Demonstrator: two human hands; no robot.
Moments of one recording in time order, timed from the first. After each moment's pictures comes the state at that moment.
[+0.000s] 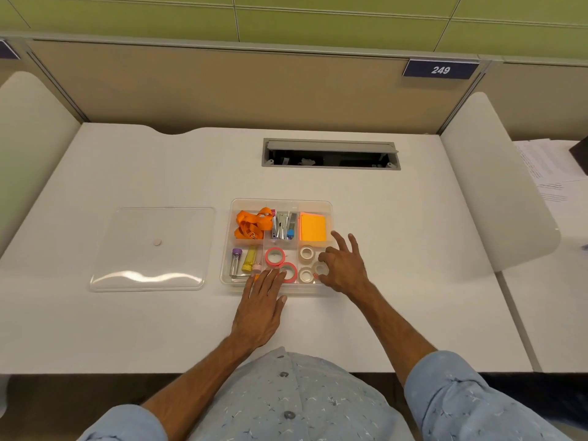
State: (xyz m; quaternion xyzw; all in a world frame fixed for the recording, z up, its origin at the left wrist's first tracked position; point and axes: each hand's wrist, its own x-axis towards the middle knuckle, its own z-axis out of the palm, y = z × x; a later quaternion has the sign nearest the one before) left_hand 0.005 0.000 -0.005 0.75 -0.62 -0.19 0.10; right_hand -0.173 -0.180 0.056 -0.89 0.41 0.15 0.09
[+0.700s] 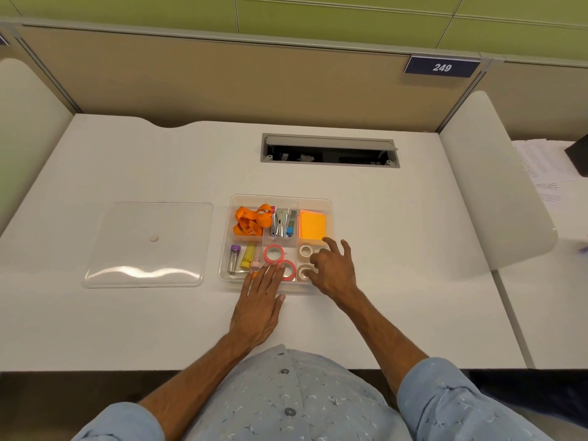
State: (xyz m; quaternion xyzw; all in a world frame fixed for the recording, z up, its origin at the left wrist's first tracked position) left_hand 0.006 0.001 -0.008 0.75 -0.63 -0.17 0.08; right_hand -0.152 -0.157 0.048 -0.87 0.47 0.11 0.13
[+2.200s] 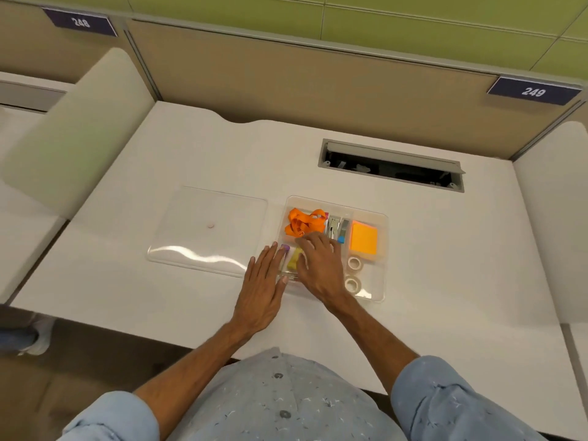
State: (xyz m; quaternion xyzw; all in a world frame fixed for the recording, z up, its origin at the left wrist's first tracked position) left_hand 0.087 0.030 0.015 0.79 -0.53 -0.17 0.26; right_hand -0.026 -0.114 0.048 -0.91 0.37 -0.12 0.16
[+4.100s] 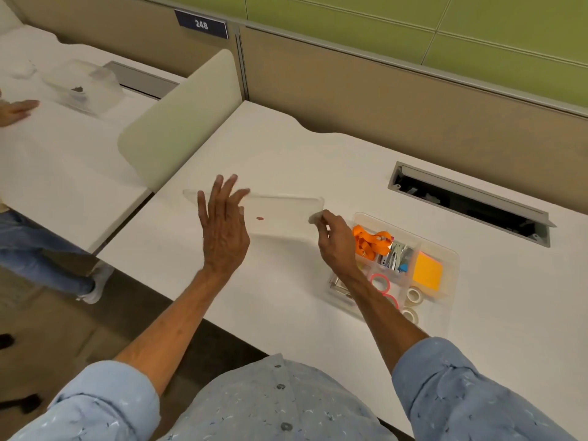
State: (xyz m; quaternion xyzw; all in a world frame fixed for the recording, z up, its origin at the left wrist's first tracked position) left_hand 0.282 0.087 0.080 0.85 -0.38 0.22 0.29; right_hand 0.112 -0.101 0.078 -0.84 0.34 -0.20 0.37
